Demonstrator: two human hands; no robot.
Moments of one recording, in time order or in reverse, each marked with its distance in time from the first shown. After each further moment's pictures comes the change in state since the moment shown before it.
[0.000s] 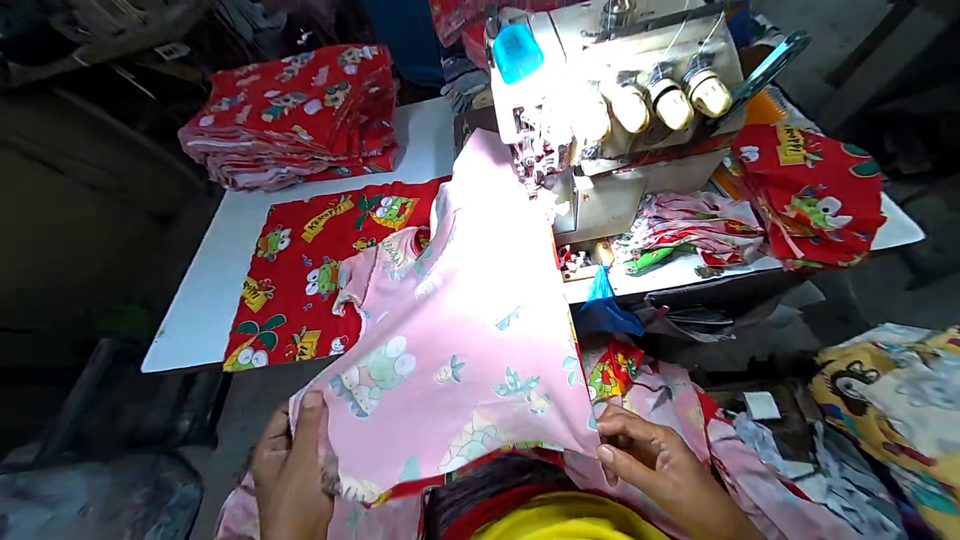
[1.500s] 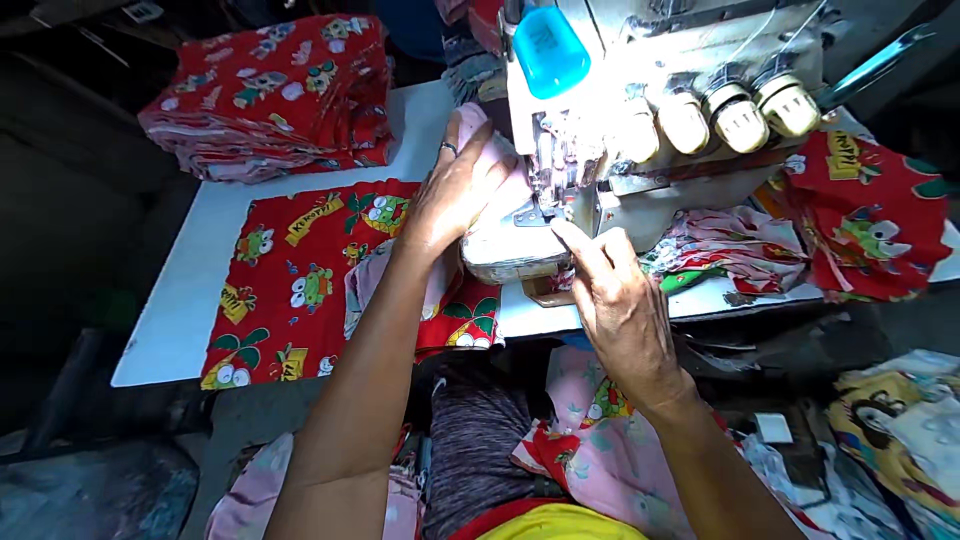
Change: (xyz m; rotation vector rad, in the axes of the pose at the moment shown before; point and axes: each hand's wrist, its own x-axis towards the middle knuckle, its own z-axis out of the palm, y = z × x) left_hand 0.163 0.121 0.249 0.687 -0.719 0.534; right_hand 0.185 -0.071 0.012 -1.247 0.499 -0.392
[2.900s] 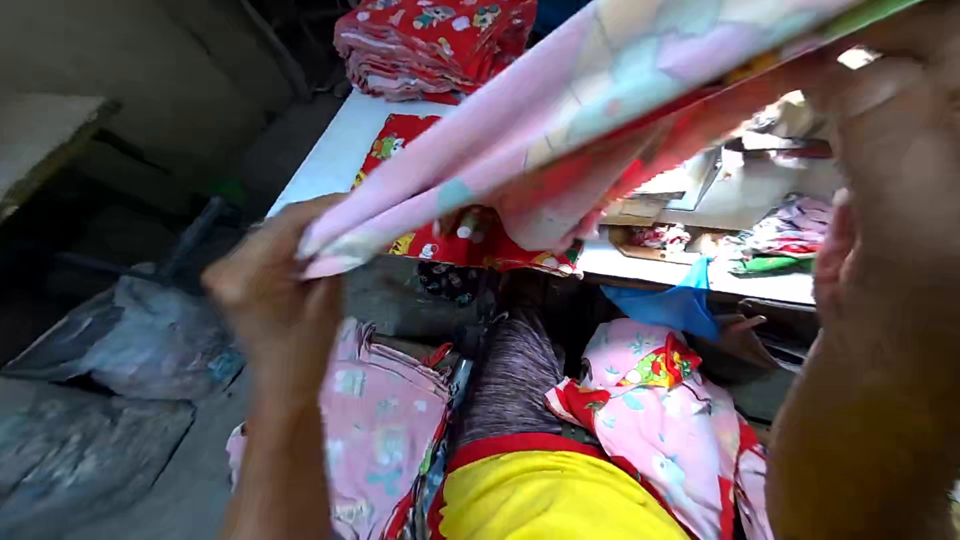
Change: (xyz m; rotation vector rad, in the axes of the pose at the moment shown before) left_hand -0.322 -0.056 -0.081 0.143 0.734 0.113; right_hand 0.017 -0.058 -0.100 0.799 0.109 -0.298
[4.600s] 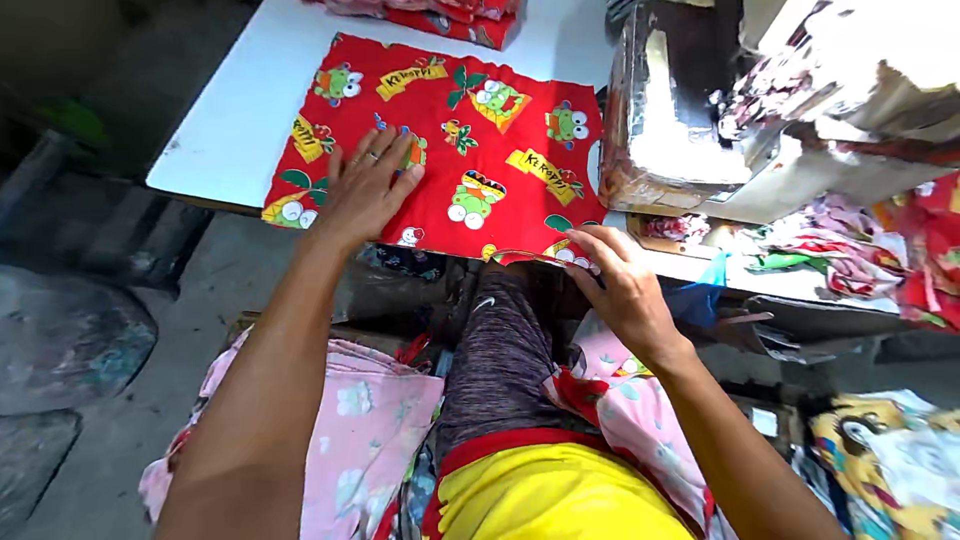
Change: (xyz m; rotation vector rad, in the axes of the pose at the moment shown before) left_hand 0.044 -0.149 0.139 0.026 -0.650 -0.217; right_hand -0.096 0.109 0.100 -0.464 -0.520 0.021
